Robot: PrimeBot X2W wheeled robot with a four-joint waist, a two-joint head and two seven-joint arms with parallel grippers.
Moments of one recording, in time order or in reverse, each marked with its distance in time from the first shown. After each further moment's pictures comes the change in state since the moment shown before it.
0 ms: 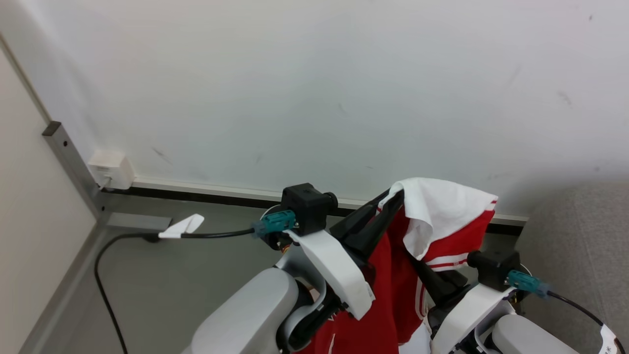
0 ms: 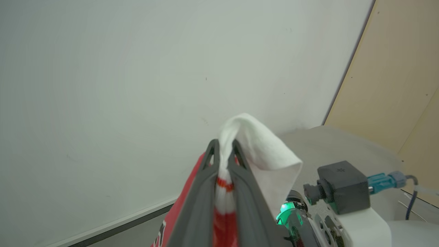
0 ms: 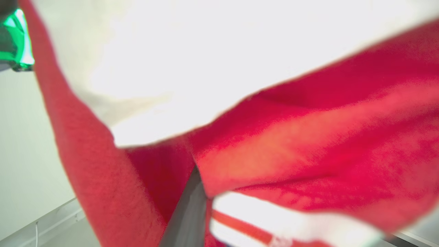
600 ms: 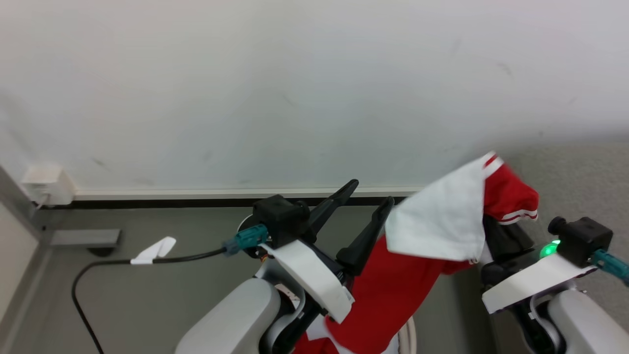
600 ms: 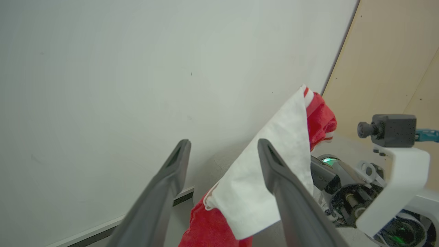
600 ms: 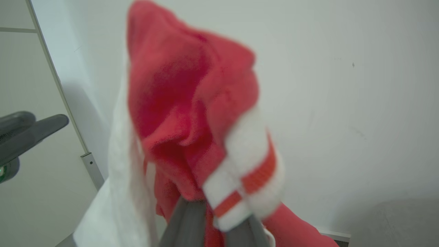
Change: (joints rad) left arm 0.046 0.048 0.023 -0.012 0.007 0.025 -0.083; right arm 0.099 -0.019 -0.378 -0.171 -0.081 0.000 0.000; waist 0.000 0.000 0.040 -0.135
